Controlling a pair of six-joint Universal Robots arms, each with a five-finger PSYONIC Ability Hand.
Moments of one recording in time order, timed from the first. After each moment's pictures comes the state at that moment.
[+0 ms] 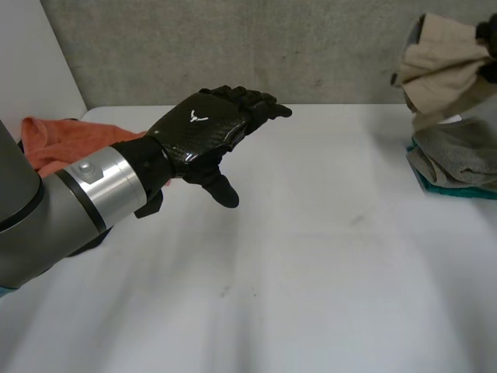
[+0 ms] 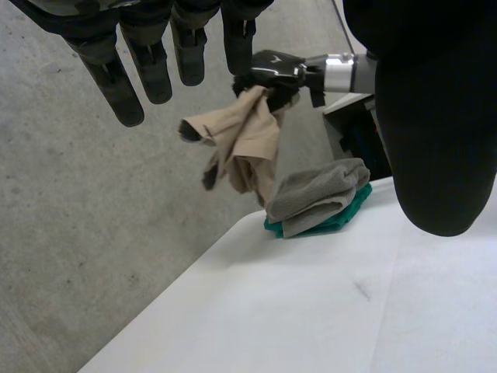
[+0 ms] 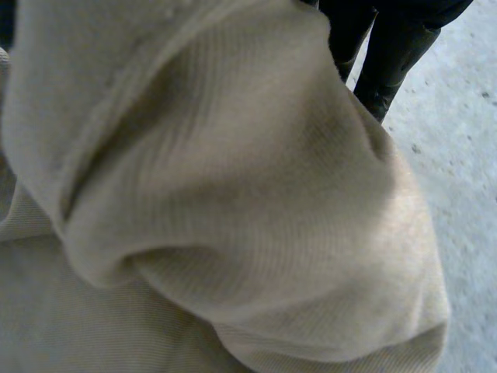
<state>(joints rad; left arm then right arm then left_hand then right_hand) 4.28 -1.72 -1.49 3.20 -0.93 3.31 1.40 -0.69 0.79 -0.74 0.90 3.02 0.16 0.19 0.20 0.20 0.04 0.94 1.17 1.17 1.18 0.92</state>
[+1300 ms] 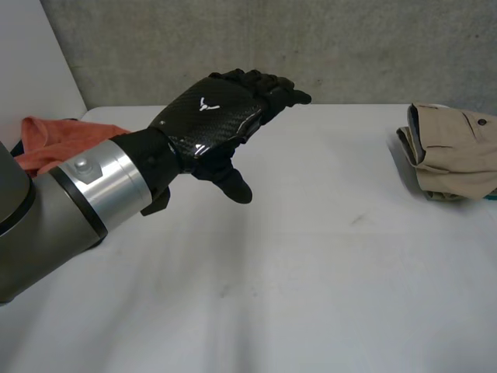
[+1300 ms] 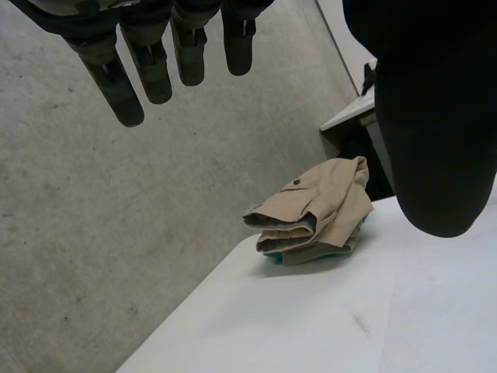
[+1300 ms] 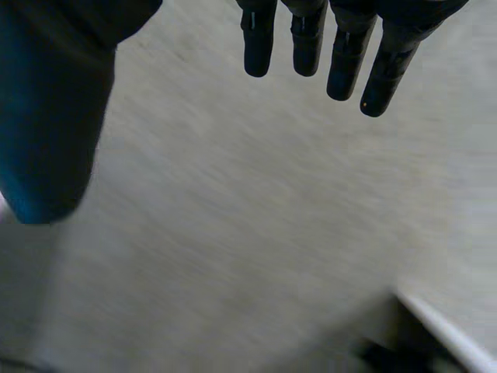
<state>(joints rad) 4.22 -1.67 -1.47 3.19 -0.97 3.30 0.76 -0.99 1.16 -0.28 0.97 2.78 0.16 0.19 0.20 0.20 0.04 0.20 0.22 0.21 0.23 0.07</state>
